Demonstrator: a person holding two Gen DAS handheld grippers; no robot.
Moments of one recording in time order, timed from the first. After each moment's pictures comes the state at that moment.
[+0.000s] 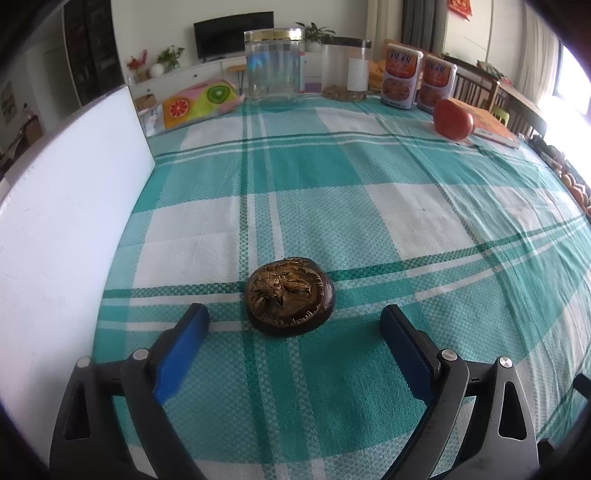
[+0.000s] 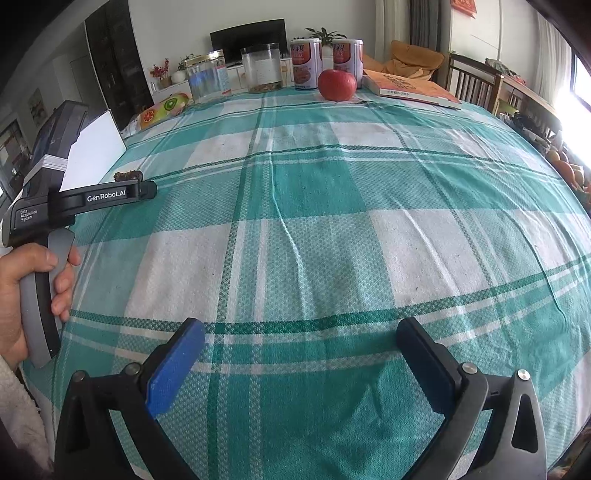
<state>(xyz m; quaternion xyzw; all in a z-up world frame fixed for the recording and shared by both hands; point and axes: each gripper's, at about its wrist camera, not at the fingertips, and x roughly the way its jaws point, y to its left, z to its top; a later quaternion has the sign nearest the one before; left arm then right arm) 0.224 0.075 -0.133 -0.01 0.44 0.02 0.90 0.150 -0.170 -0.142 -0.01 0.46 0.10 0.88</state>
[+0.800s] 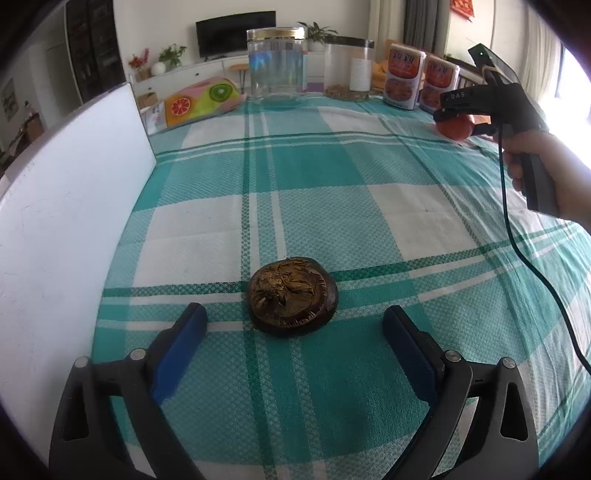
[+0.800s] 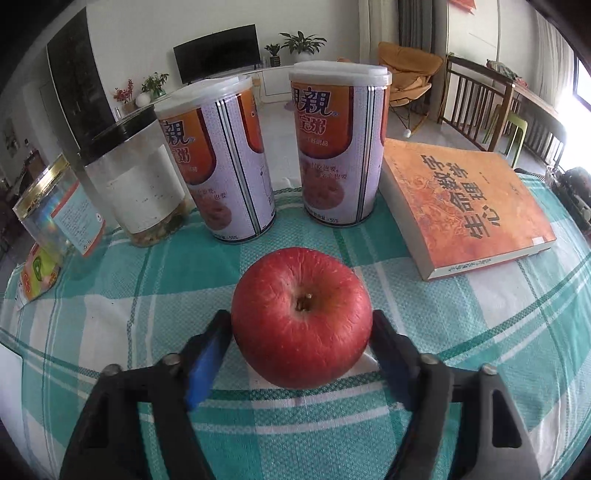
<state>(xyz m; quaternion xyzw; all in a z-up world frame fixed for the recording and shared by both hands) 0.225 0.076 -0.134 -0.01 0.45 0.02 0.90 0.539 -0.185 -0.118 0.04 0.45 0.04 0.89</state>
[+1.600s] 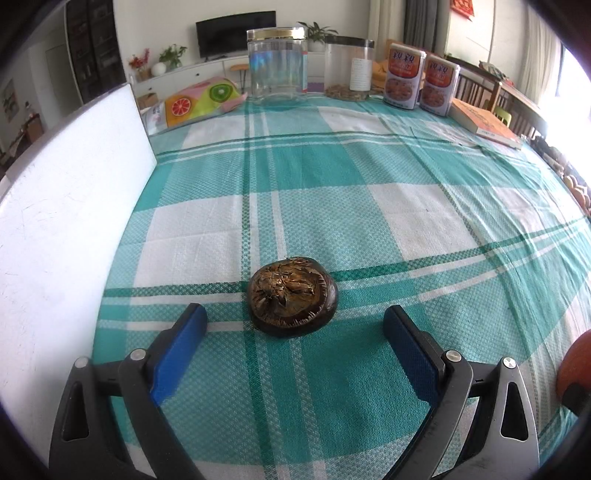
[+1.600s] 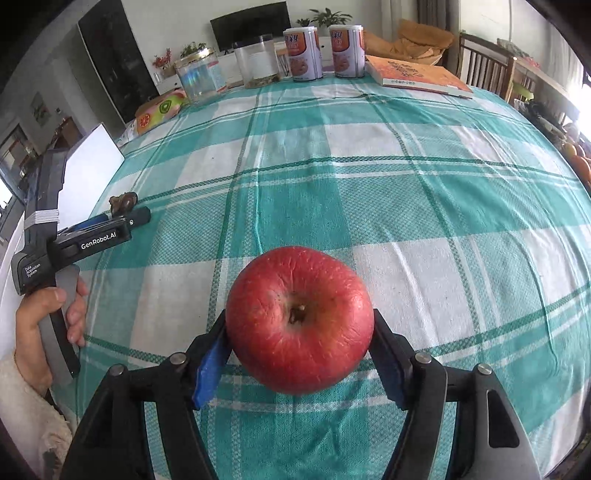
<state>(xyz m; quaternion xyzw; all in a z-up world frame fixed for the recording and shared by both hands) 0.226 0.076 -0.135 -0.01 0.44 0.02 0.90 0.159 -0.190 -0.126 0.03 0.47 0.08 0.88</state>
